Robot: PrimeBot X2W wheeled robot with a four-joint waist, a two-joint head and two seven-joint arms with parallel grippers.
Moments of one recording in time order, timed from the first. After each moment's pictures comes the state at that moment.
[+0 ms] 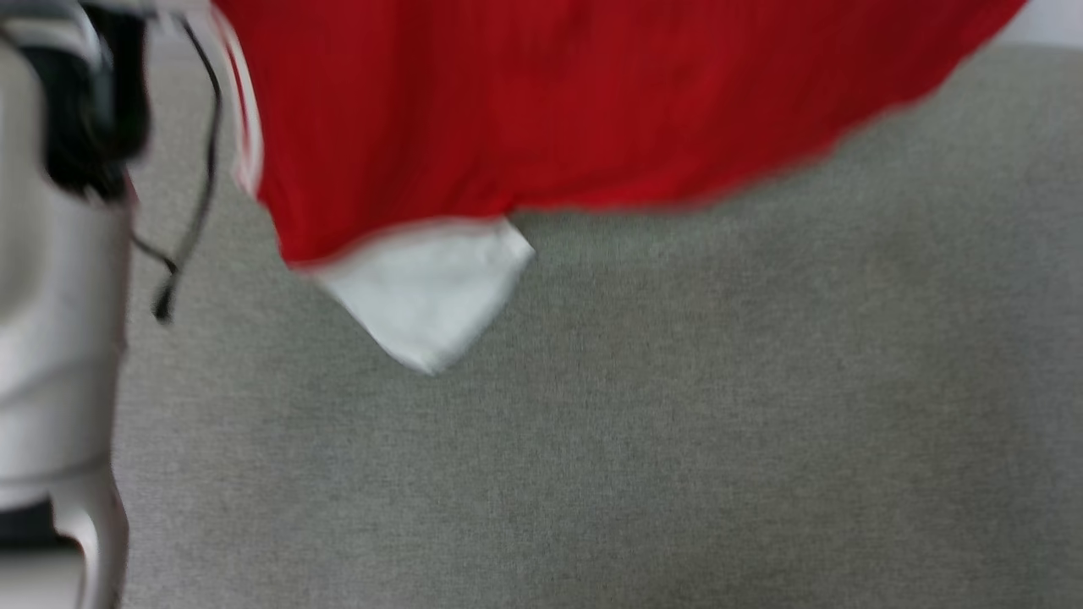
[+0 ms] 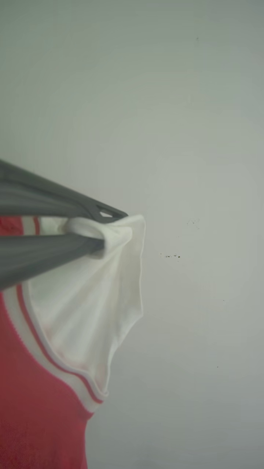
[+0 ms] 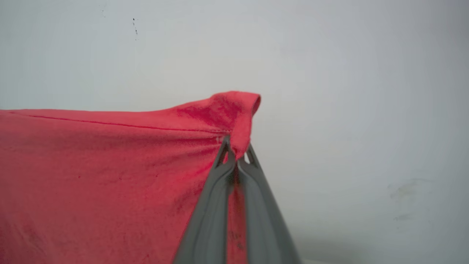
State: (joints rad) left arm -1.03 0.37 -0.18 0.23 -0.48 0.09 -0.05; right arm -1.01 -0.35 0.04 0.30 0.48 0.13 0.28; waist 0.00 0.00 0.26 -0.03
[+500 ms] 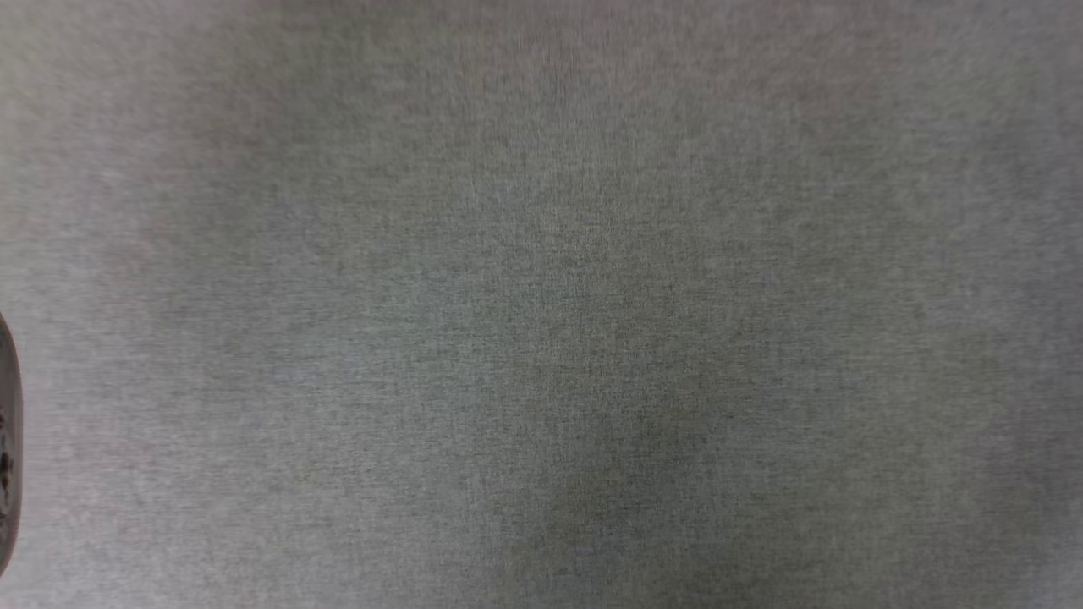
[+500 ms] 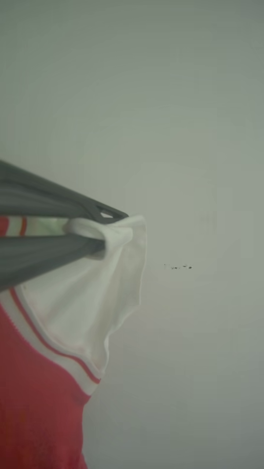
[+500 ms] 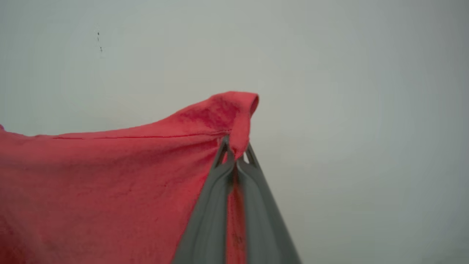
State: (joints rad) left arm -1.58 0.37 -0.22 0.37 -0.40 0.07 -0.03; right arm -1.55 -0.39 0.09 0.44 0.50 0.13 0.18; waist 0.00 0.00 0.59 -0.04
